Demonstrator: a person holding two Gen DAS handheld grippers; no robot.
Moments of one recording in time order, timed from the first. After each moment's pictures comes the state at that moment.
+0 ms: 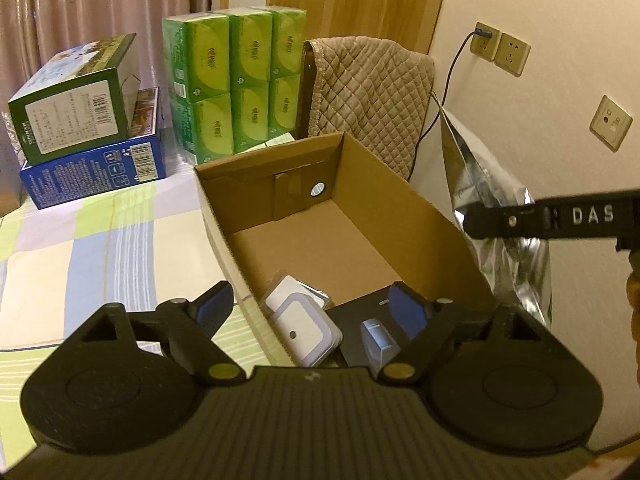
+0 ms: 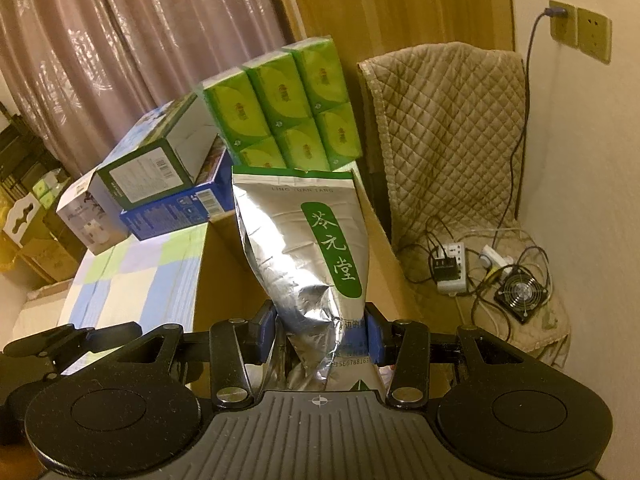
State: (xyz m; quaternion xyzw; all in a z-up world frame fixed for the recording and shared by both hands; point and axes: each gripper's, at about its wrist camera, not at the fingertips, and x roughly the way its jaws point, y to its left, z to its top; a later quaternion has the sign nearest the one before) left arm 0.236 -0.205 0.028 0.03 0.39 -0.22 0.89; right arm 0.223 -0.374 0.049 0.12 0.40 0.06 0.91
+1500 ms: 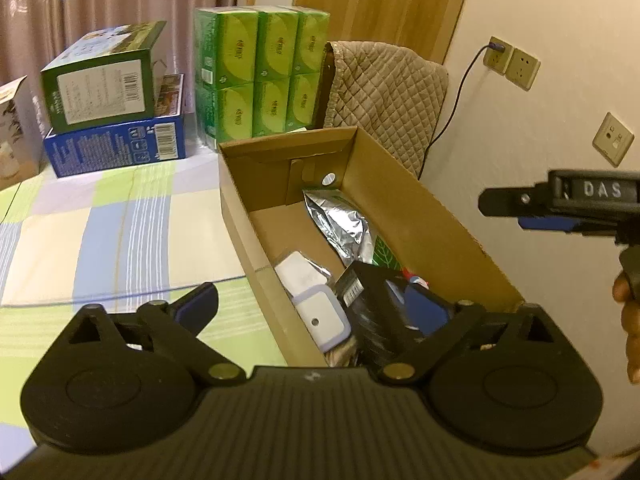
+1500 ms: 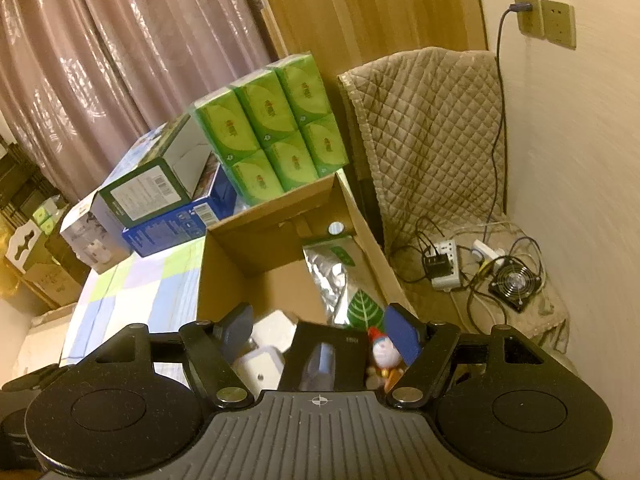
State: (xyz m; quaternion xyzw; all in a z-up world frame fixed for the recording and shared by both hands) left arm 0.200 -0.184 0.029 0.00 0.39 -0.20 0.90; right arm 0.177 -0.388 0.053 0.15 0.37 0.05 0.92
